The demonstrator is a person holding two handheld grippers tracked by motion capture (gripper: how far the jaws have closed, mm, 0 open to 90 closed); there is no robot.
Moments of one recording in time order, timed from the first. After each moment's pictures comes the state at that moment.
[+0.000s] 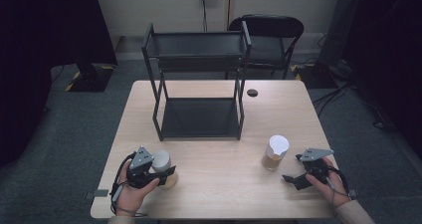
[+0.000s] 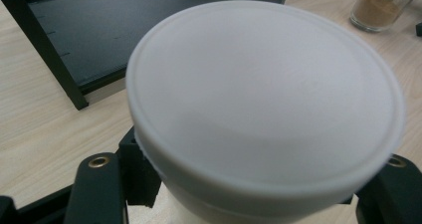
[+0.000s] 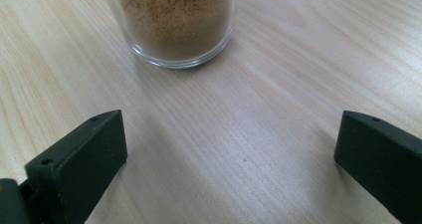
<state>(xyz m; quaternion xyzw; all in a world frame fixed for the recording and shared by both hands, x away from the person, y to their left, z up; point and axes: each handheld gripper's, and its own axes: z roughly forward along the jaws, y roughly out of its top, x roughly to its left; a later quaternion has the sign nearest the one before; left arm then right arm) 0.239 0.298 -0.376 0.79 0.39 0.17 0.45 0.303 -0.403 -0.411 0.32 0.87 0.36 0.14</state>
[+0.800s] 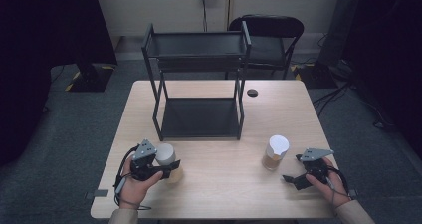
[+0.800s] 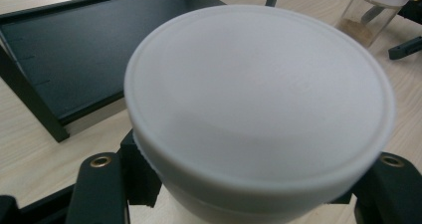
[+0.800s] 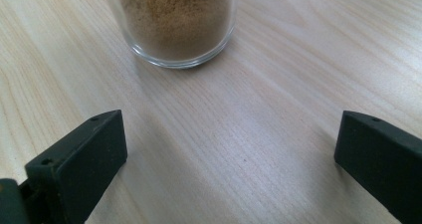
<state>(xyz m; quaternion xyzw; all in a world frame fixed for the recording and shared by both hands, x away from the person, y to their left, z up) 0.259 0.293 -0.364 0.79 0.38 0.15 0.47 0.303 -0.403 -0.411 0.32 0.87 0.36 0.14</state>
